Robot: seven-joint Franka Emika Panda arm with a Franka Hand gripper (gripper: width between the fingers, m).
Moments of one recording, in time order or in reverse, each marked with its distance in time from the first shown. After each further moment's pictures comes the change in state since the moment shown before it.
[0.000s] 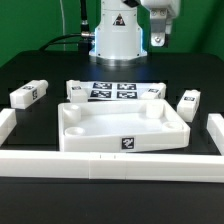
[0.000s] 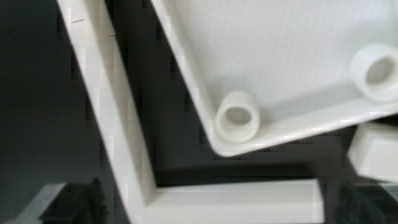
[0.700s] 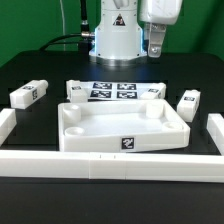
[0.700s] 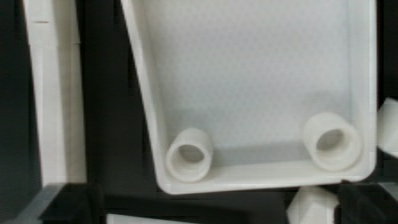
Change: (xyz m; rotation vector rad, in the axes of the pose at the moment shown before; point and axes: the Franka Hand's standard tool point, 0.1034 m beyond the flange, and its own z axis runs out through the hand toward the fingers) arm -0.020 -0.015 0.014 0.054 -0.038 -0.278
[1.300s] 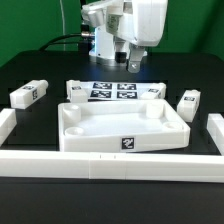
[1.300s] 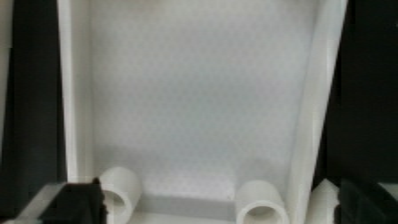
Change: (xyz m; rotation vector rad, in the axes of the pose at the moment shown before) arm -0.023 -0.031 0.023 0.035 0.015 -0.143
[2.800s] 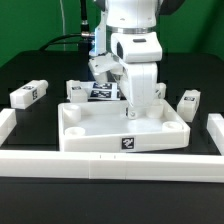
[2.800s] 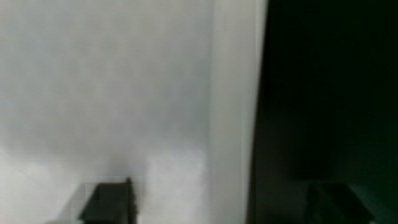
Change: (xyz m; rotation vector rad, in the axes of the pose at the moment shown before) arm 0.030 -0.059 0.099 0.094 0.079 0.043
